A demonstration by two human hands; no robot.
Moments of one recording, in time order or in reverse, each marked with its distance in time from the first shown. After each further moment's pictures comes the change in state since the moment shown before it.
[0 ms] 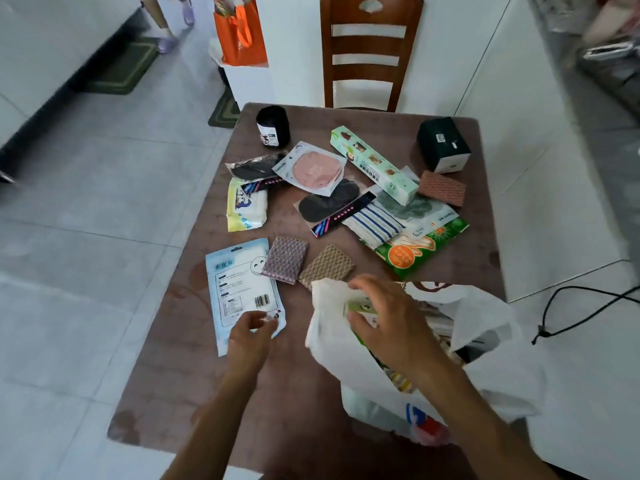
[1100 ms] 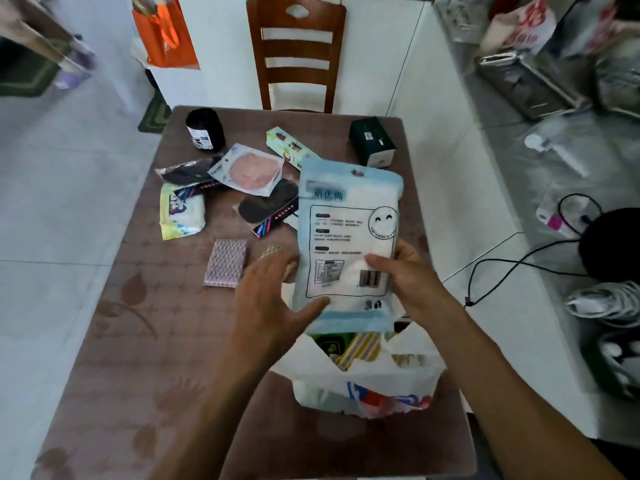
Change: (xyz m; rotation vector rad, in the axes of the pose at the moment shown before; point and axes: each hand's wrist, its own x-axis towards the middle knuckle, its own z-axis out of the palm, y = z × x) left_hand -0.105 0.109 0.049 0.408 -0.218 0.871; right_hand 0.004 0.072 -0.073 1.067 0.220 0.537
